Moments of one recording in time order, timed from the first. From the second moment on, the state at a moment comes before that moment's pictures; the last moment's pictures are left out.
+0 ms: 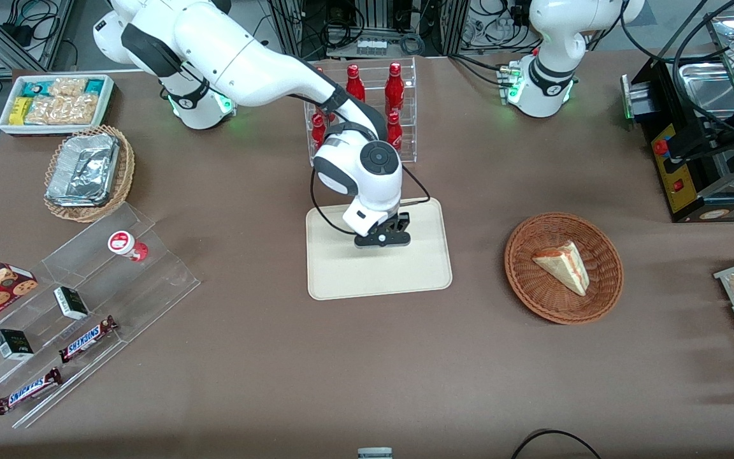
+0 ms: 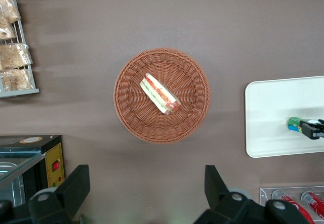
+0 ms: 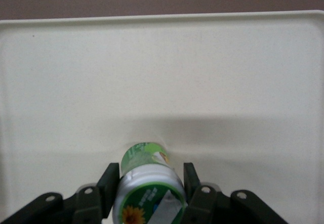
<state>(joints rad) 0.65 0.76 0.25 -1.47 -0.28 2.23 0.99</state>
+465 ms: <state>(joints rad) 0.66 0.77 0.24 -1.47 -0.29 2.23 0.99</state>
